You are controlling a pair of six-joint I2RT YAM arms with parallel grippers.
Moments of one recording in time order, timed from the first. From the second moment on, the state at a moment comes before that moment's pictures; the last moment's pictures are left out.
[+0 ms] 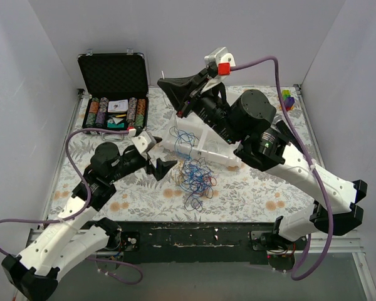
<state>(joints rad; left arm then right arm) -0.58 0.73 0.76 -0.12 0.40 0.13 1.16 1.42 1.80 0.01 0.22 0.07</state>
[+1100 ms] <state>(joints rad) -0.57 0.80 0.63 0.06 0.40 -0.12 1.18 1.39 1.85 -0.03 0.33 -0.10</state>
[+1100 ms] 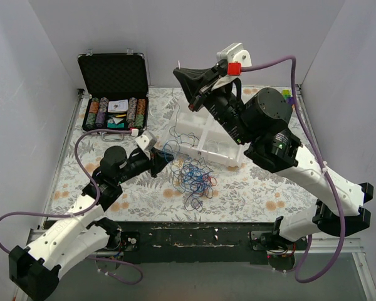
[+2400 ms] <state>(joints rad) -0.56 0.78 0.33 -0.05 -0.07 0.29 1.09 1.47 2.16 0.32 0.61 -0.83</state>
